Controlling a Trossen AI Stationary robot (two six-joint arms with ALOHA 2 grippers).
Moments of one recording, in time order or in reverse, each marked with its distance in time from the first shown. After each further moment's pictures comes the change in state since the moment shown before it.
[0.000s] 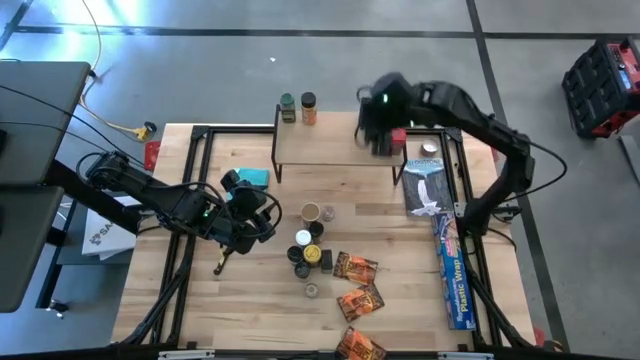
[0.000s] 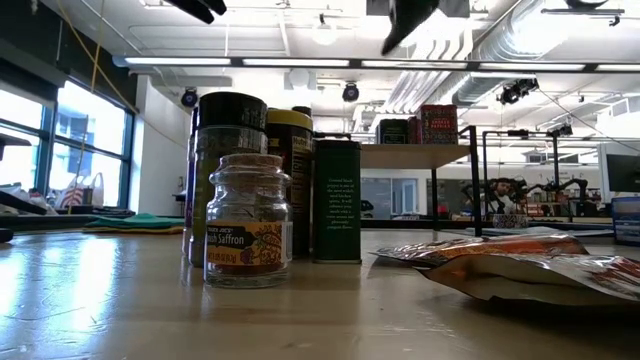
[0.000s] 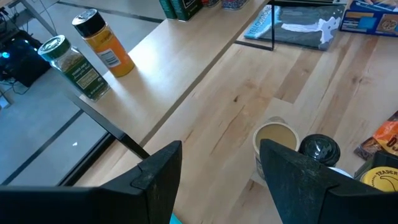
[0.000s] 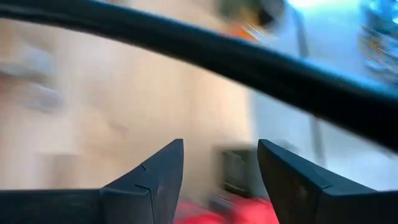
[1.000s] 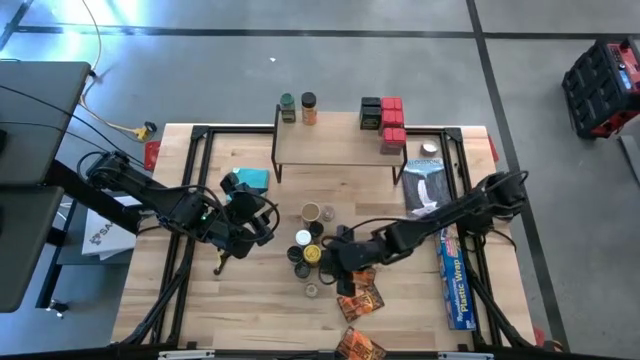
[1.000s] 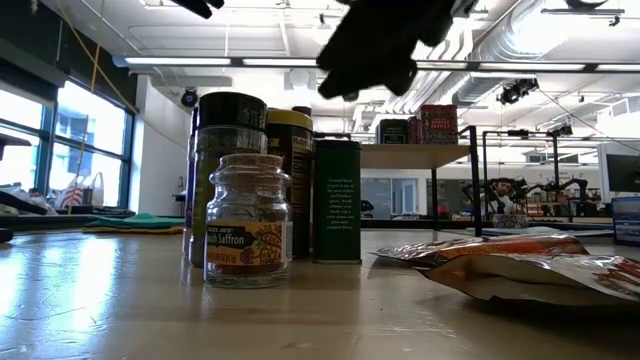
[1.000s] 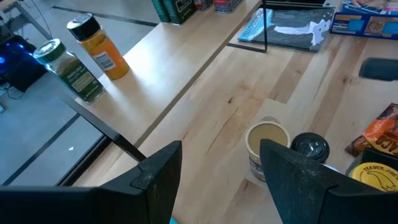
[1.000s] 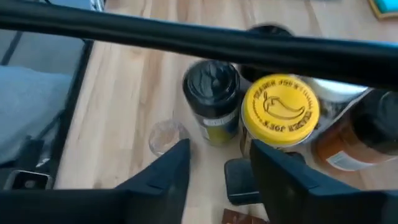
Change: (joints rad) left arm -0.035 0.000 0.000 0.000 -0.010 -0.010; right arm 0.747 0.143 -0.703 0.992 -0.011 0.865
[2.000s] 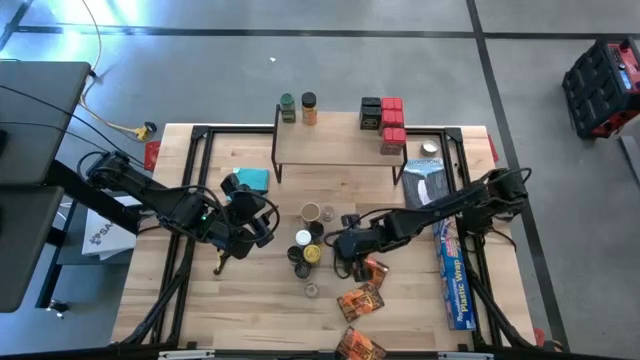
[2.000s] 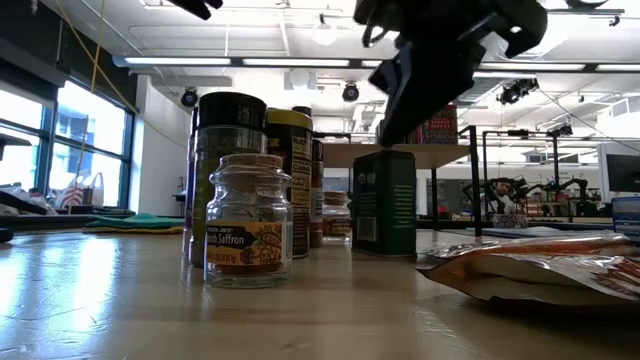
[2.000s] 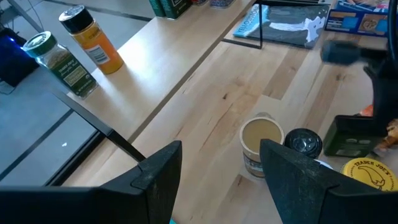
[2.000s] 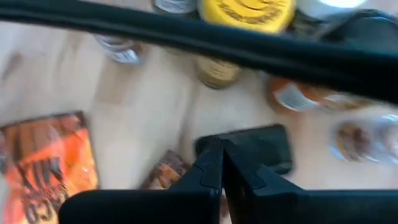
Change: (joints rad) left arm 0.000 0.000 0.000 -0.002 0.025 -0.016; right arm -0.087 -0.034 0.000 -0.320 -0.048 -0.346
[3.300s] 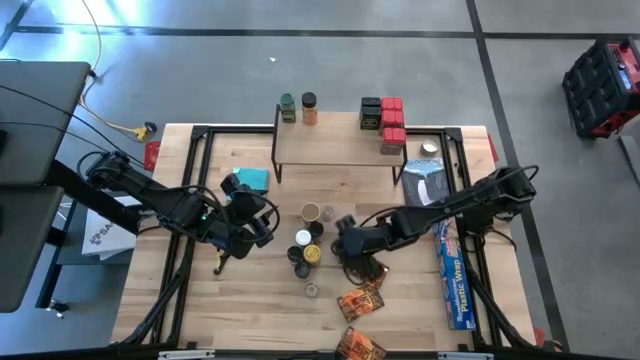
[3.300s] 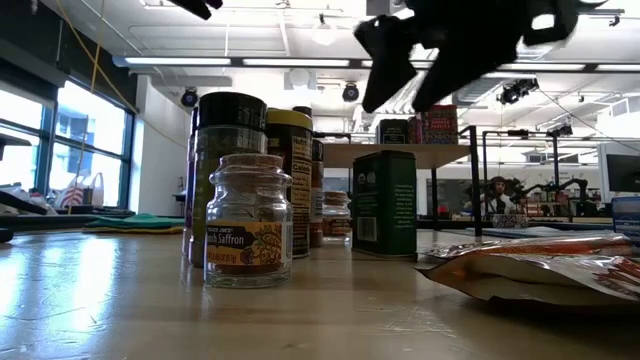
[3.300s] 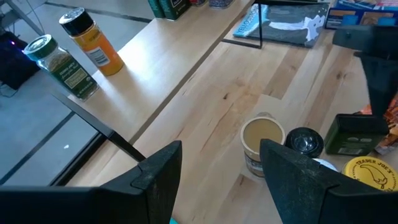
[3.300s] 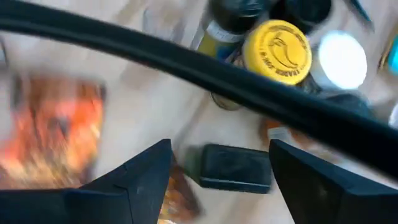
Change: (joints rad) left arm 0.000 0.000 0.000 0.001 0.000 0.017; right arm 0.010 -0.059 0.001 0.002 -0.045 -0.403
